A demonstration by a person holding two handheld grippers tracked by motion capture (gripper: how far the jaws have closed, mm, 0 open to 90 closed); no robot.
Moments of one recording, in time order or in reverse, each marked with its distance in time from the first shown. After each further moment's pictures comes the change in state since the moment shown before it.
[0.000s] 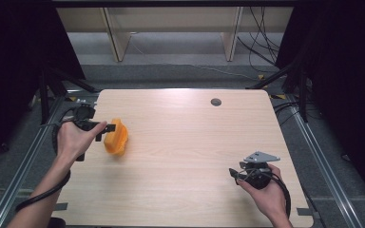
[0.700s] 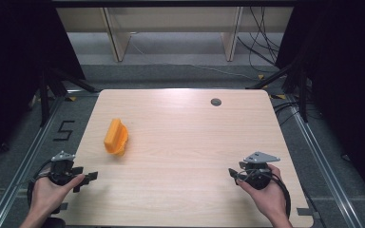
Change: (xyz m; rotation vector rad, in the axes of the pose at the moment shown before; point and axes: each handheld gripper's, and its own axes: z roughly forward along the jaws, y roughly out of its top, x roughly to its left) left arm 0.044 -0.141 -0.006 0.092 -0.053 0.040; right arm -0.001 0.000 0.001 -0.015 0.009 -0.042
